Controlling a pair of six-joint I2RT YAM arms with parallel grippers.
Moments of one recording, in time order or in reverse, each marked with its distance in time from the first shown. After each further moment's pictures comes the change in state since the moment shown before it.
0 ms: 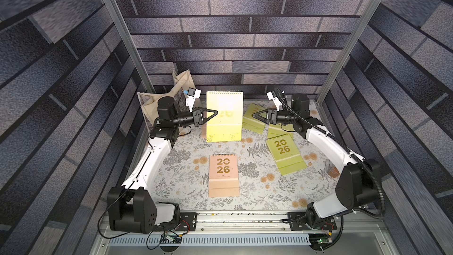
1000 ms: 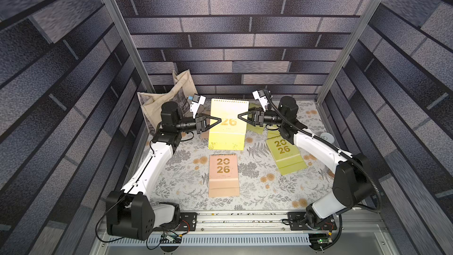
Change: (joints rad) left arm -0.042 -0.035 -0.066 0.037 0.036 -0.005; right arm 0.148 0.073 -0.022 0.452 -0.036 0.235
